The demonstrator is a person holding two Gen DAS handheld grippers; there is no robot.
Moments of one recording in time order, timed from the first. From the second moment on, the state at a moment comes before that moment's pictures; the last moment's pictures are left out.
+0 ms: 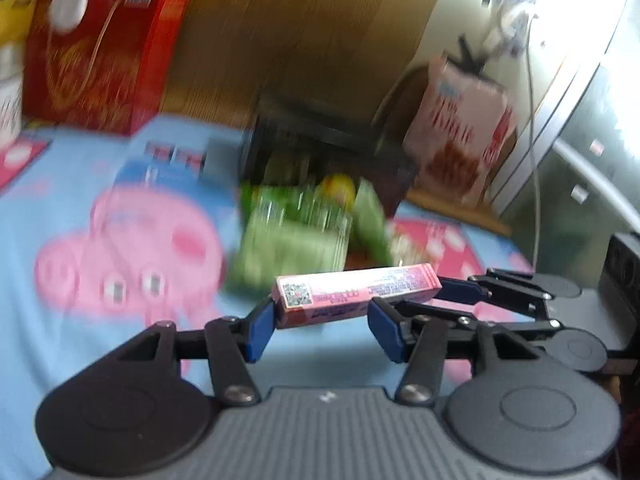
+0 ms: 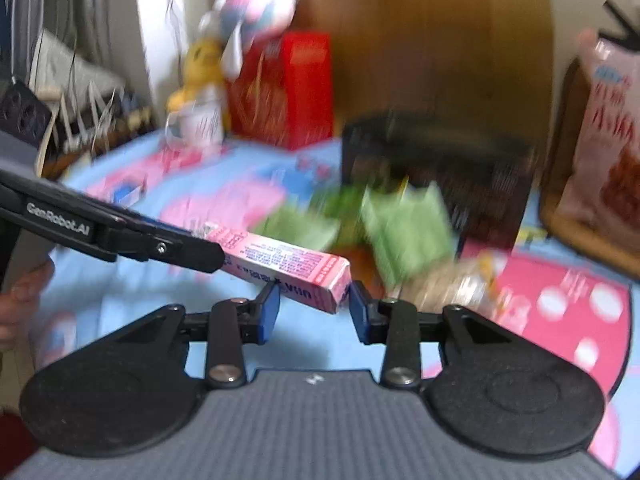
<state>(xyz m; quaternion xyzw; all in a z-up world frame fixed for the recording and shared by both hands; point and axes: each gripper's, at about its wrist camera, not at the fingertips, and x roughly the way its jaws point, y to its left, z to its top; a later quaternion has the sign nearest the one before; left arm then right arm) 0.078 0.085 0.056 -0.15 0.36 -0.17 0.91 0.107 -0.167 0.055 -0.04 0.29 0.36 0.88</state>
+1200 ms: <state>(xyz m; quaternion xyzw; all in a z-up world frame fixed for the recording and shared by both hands) 0.131 0.099 0.067 -0.17 0.33 -0.17 0.91 0.144 -0.148 0.022 -0.07 0.27 0.29 0.92</state>
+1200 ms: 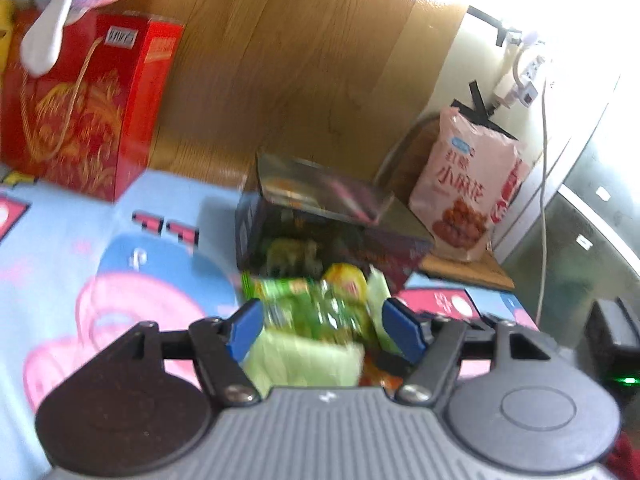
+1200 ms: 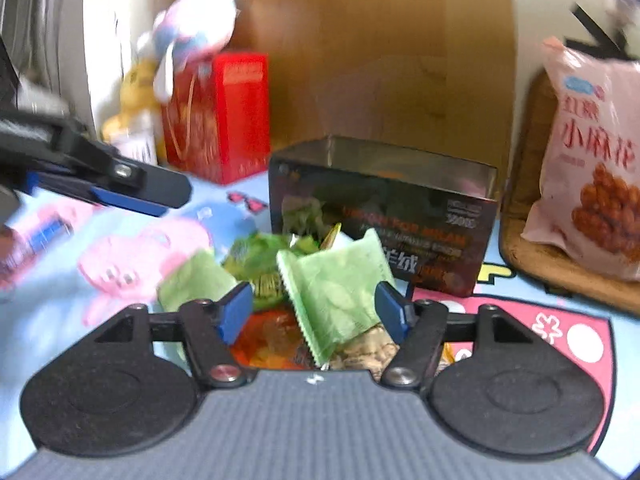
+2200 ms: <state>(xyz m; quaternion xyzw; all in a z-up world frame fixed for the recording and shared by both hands) 0.044 0.113 0.021 -0.21 0.39 -0.18 0.88 0.045 -0.122 0.011 -0.06 0.34 0.40 0.85</state>
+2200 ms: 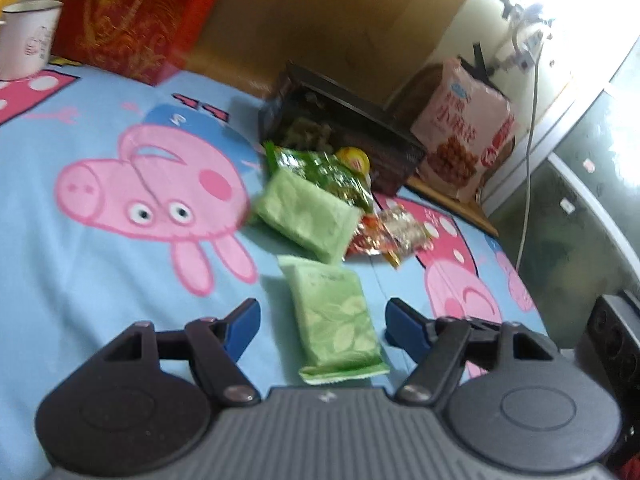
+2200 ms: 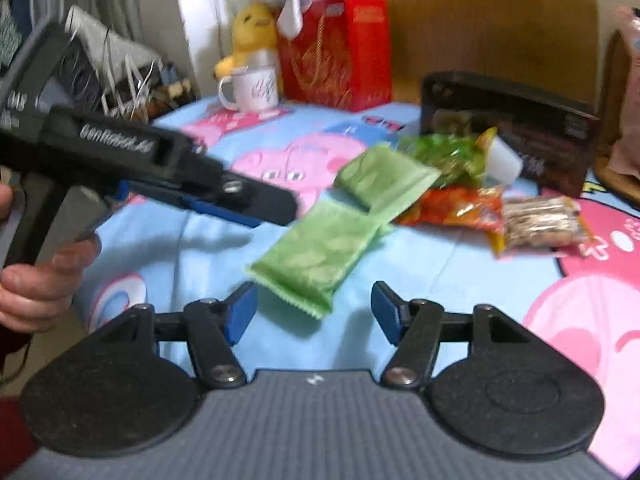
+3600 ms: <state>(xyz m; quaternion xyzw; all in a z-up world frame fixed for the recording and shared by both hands) 0.052 0.113 0.038 -0.20 0.38 -0.19 0.88 0.054 -0.079 0.044 -0.15 0.34 0.38 0.84</state>
